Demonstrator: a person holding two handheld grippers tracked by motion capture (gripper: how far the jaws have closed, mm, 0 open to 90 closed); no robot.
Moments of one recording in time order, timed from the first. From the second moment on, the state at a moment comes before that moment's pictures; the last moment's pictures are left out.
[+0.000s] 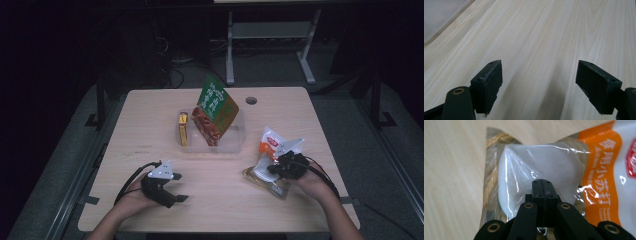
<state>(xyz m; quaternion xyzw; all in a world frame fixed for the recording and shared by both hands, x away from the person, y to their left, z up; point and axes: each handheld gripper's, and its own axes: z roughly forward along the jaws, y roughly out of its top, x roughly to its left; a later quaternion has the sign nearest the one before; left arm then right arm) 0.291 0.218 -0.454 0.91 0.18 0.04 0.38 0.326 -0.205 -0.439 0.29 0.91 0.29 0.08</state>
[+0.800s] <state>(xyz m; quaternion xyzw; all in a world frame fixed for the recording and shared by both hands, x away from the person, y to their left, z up) 0.290 0.217 -0.454 0.91 0.18 0.04 0.38 0.301 -0.158 -0.442 0.18 0.93 0.32 0.02</state>
